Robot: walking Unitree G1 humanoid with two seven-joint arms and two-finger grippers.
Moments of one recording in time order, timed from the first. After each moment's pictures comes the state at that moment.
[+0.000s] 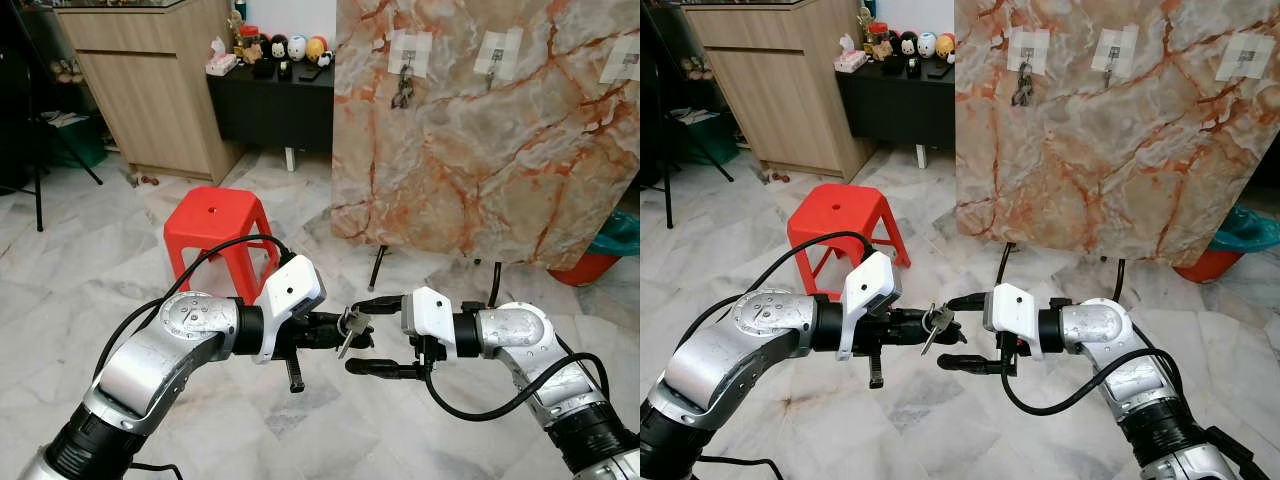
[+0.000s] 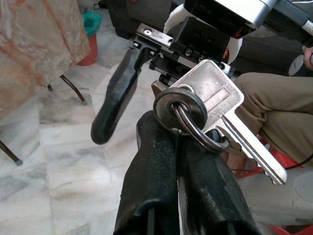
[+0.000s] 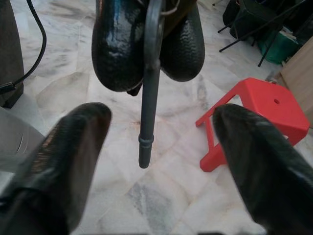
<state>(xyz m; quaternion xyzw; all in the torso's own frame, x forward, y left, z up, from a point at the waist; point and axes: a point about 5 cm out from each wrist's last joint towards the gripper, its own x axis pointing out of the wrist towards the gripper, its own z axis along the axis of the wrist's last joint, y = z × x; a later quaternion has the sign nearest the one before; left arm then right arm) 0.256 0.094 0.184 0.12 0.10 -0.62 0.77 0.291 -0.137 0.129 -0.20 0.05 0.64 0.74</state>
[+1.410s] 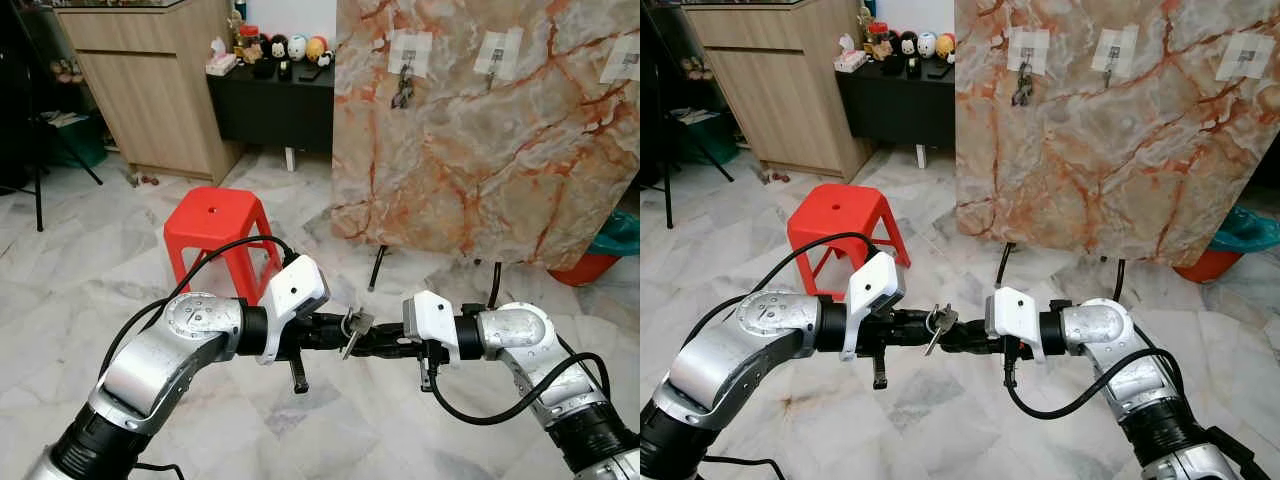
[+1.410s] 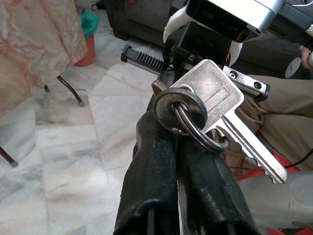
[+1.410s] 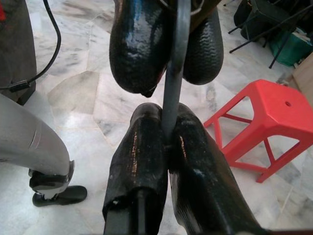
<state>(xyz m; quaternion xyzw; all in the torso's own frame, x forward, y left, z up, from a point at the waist) 0.255 0.090 0.184 0.11 0.10 -0.62 0.77 0.289 -0.140 0.129 -0.19 0.06 0.65 0.73</state>
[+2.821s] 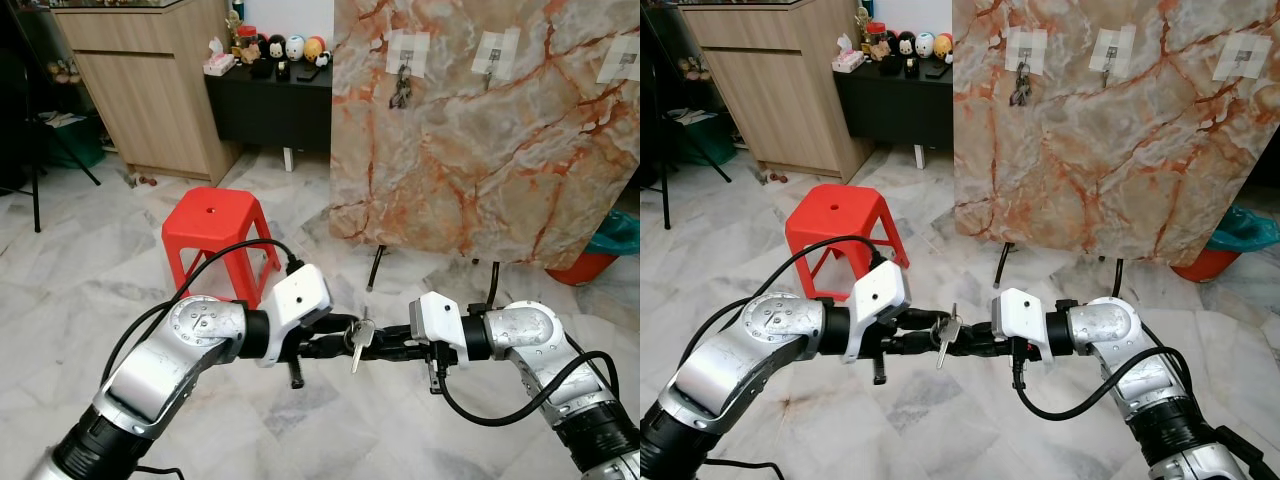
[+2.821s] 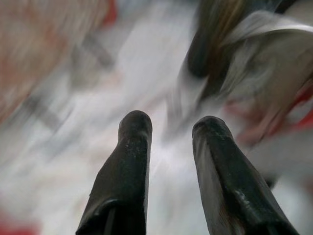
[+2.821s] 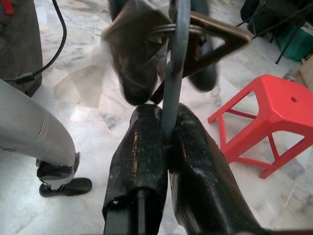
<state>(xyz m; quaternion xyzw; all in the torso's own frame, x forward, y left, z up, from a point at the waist) 0.265 0.102 0.155 0.24 0.14 -0.56 0.78 0.288 -0.147 0.130 -0.20 0.07 0.66 0.72</state>
